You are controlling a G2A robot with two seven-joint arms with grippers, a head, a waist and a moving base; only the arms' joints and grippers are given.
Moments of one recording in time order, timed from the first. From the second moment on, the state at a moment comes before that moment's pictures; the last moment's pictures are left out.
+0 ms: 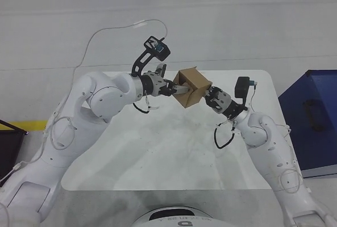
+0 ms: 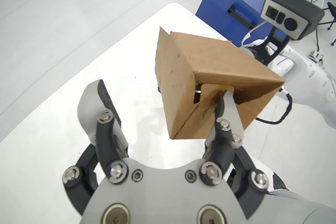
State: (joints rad) left arm 0.79 -1.10 -0.92 -1.80 0.53 -0.06 -0.92; right arm -1.28 -1.16 1.28 -1.50 -0.76 -0.81 -0.05
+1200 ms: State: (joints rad) left arm 1.11 -1.03 -1.28 -1.93 0.30 -0.39 -0.90; right arm -1.29 -1.16 1.30 -1.48 -0.69 -0.86 -0.03
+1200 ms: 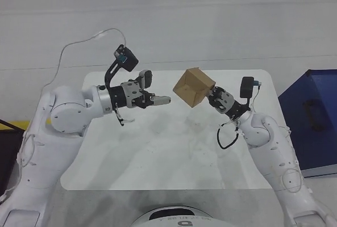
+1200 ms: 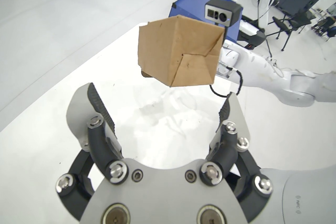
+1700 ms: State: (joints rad) left arm 1.29 -1.01 -1.46 -1.79 0.19 -0.54 -0.80; right arm -1.36 -1.14 1.42 -1.66 -1.10 -0.45 -0.02
